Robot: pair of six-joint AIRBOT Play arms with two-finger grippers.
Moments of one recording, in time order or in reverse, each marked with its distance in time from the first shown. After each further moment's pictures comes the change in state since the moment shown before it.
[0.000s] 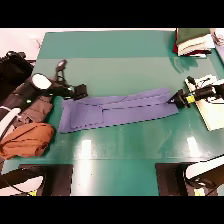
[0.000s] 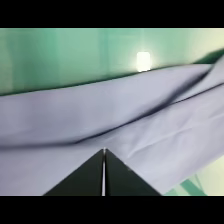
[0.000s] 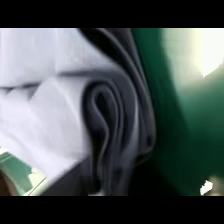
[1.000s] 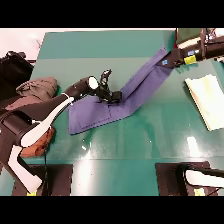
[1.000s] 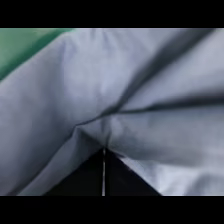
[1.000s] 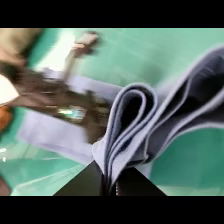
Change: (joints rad) left arm -0.262 -0.507 0.422 -0.023 -0.012 -0.045; right arm 0.418 0.396 0.402 0.059 0.018 0.124
